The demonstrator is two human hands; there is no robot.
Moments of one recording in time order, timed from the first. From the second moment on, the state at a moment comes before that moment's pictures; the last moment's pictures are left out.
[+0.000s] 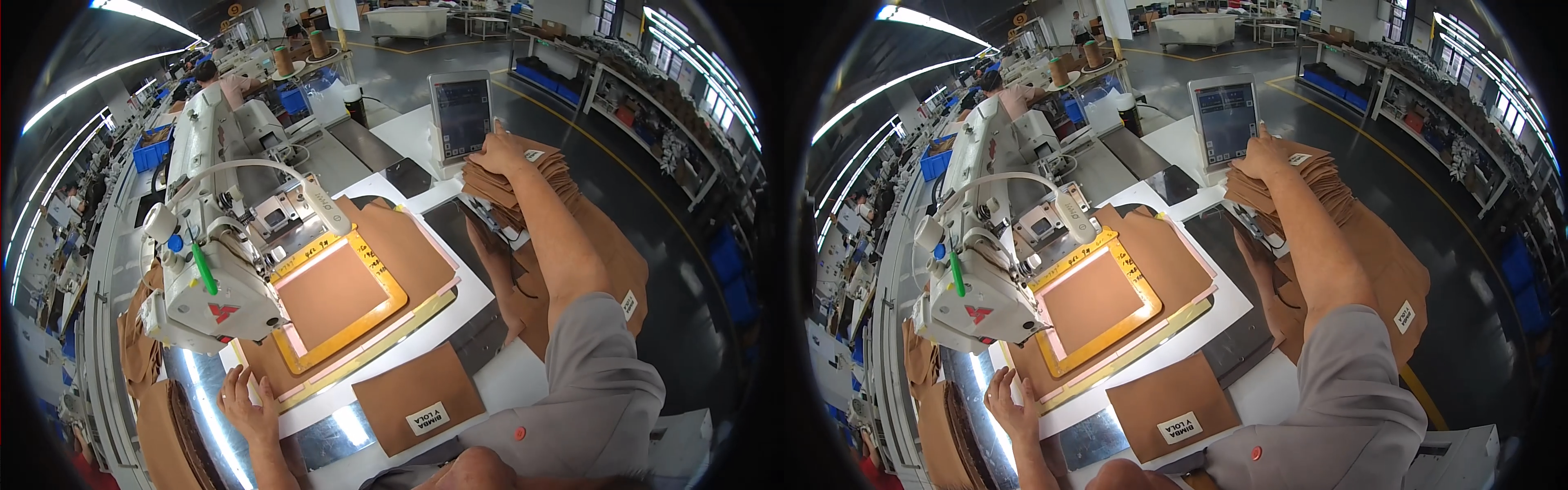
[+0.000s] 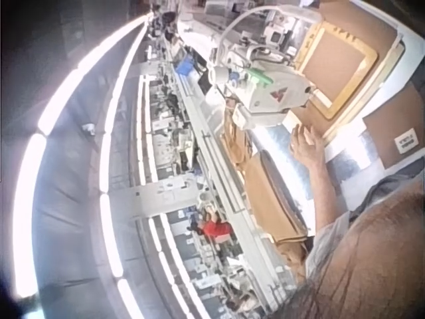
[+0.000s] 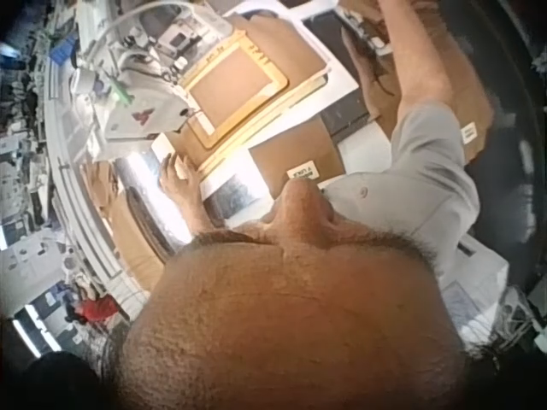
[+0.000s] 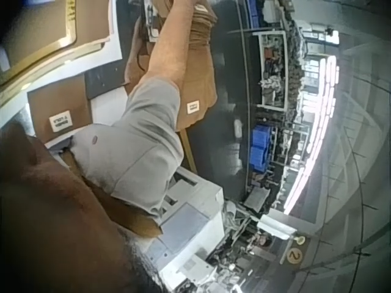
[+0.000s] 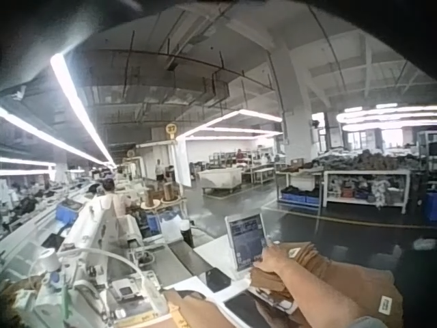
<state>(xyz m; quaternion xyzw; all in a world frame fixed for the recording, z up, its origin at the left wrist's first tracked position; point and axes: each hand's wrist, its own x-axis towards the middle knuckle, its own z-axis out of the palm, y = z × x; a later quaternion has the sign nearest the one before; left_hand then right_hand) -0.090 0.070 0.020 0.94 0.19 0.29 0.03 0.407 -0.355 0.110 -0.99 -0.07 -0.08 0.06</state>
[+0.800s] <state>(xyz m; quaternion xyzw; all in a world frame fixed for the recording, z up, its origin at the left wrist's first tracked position) -0.082 0.076 0.019 0.93 0.20 0.26 0.13 0.394 -0.357 0.080 -1.00 -0.07 0.02 -0.03</state>
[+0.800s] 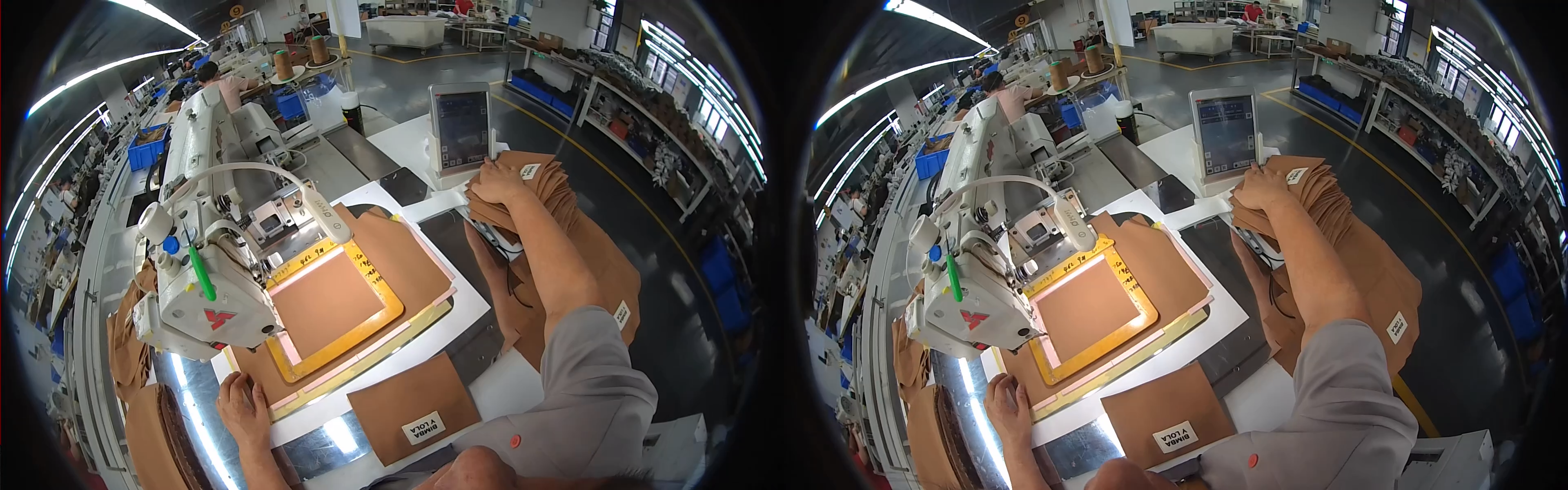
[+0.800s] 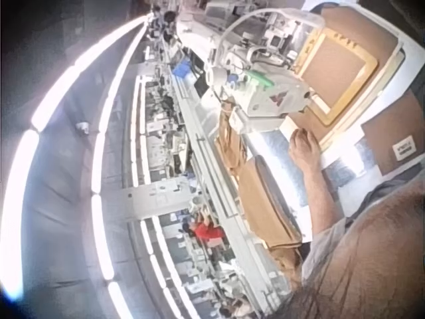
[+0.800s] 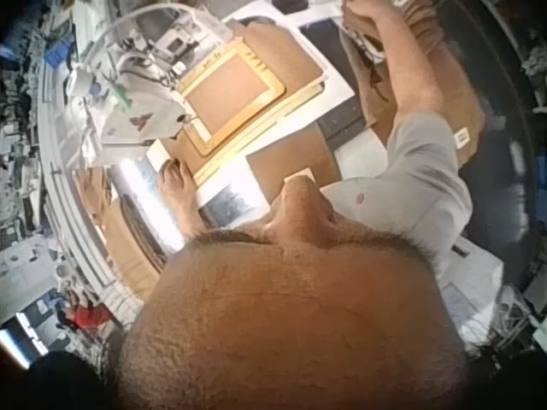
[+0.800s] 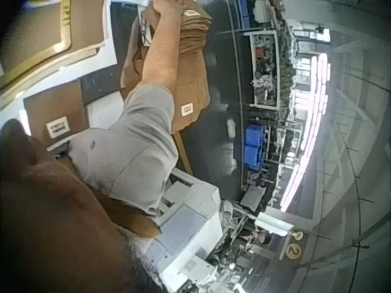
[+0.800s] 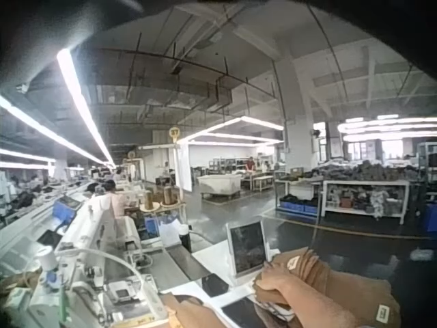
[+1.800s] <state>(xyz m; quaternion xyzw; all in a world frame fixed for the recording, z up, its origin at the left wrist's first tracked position) -0.081 0.082 0.012 0.93 0.21 0.27 0.13 0.422 -0.366 0.085 -0.99 -0.11 -0.09 0.09</state>
